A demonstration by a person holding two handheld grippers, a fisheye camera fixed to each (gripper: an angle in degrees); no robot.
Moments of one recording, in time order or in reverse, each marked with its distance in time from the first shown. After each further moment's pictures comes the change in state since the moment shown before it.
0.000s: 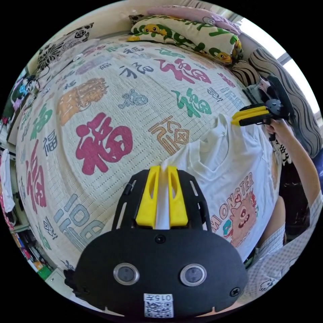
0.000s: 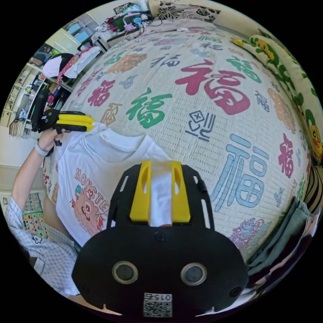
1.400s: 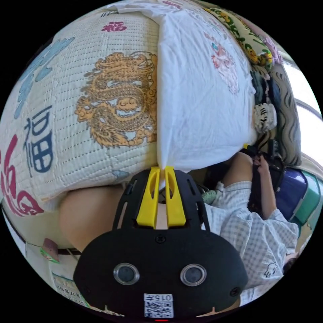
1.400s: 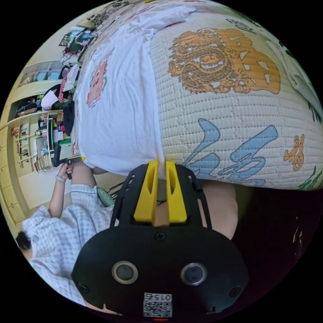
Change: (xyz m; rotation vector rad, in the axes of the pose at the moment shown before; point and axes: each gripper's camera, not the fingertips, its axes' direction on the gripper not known) left arm 0.119 0.540 -0.016 -0.281 0.404 -0.532; right arm 0.021 0.572 0.107 -0.101 -0.364 0.464
